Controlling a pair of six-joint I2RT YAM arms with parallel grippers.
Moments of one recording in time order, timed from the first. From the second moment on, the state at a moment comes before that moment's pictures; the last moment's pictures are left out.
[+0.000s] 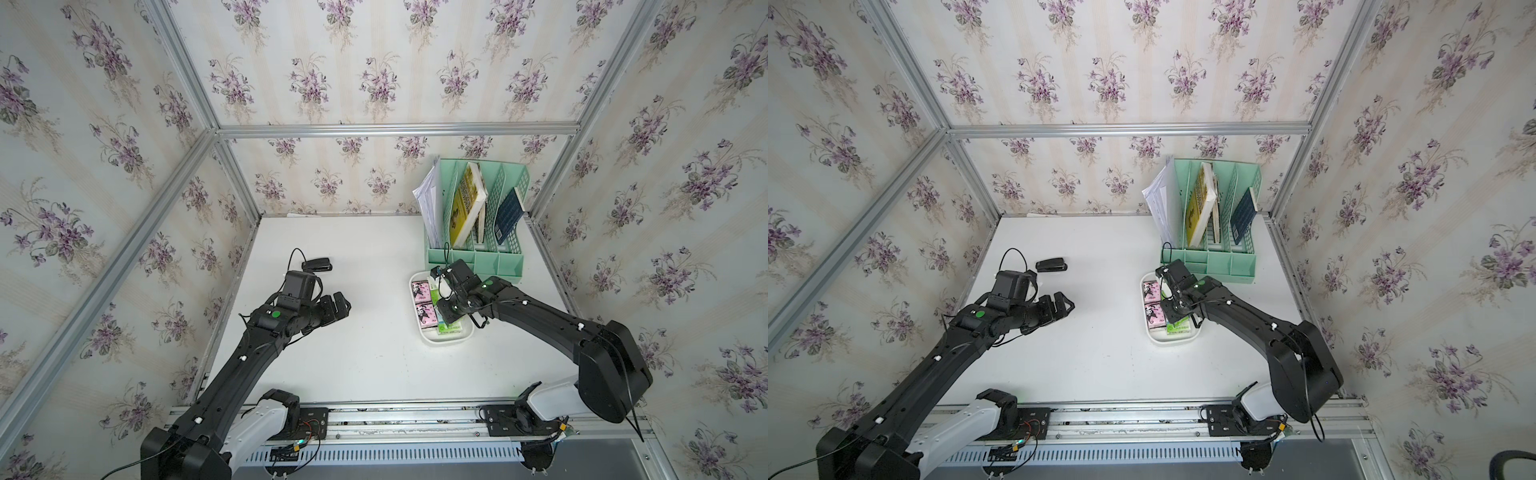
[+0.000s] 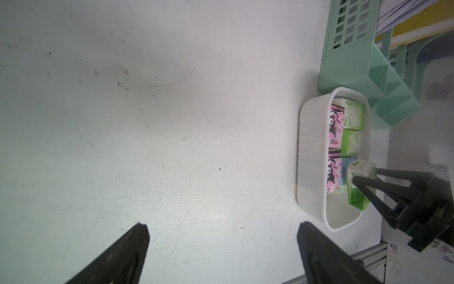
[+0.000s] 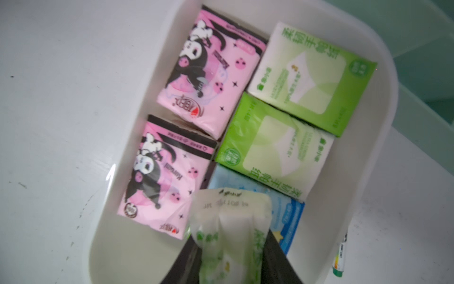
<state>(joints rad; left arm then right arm) -0.27 1.00 0.79 -0.74 0.23 -0.64 0.66 1.44 0.99 -0.68 0.04 0.03</state>
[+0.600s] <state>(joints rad) -0.27 1.00 0.77 -0.74 0.22 -0.63 0.75 1.25 0.92 -0.77 0.04 -0.26</state>
